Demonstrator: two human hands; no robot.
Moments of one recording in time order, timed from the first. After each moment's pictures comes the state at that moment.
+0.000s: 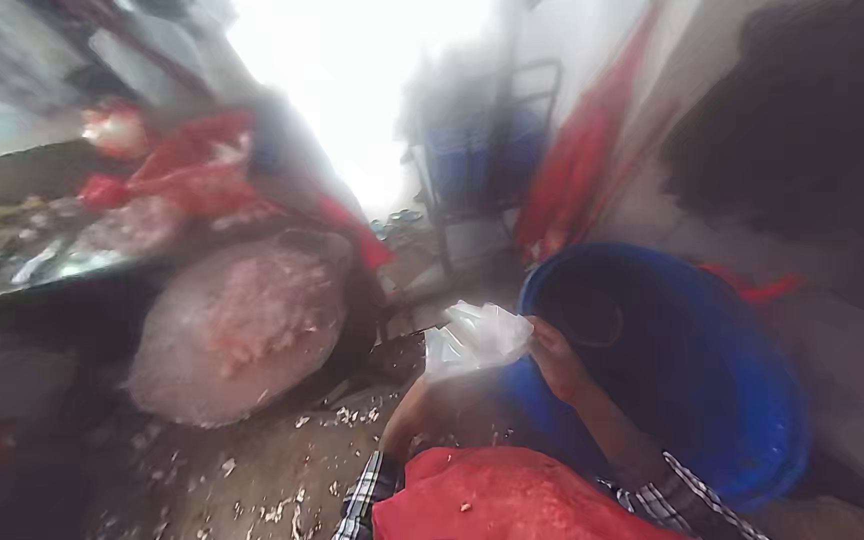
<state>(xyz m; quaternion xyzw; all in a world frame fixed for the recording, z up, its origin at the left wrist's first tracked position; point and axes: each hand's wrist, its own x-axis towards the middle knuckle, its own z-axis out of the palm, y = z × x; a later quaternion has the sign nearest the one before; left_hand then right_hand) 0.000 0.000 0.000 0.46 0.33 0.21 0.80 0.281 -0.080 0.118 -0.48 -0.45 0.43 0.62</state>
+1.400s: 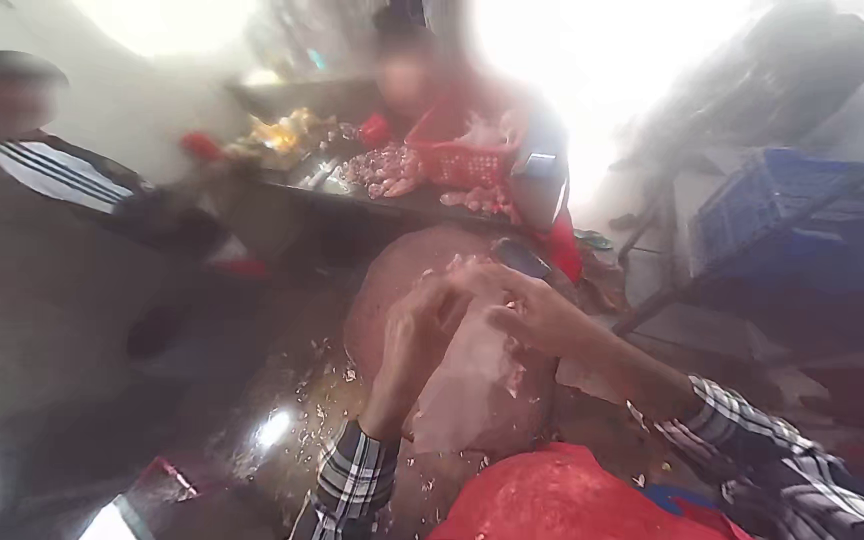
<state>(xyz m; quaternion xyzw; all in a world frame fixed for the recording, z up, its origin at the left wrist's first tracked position) -0.352 0.301 0.267 0.68 0.63 0.38 0.03 -0.148 0.384 0.268 -0.27 -0.81 0.46 0.25</state>
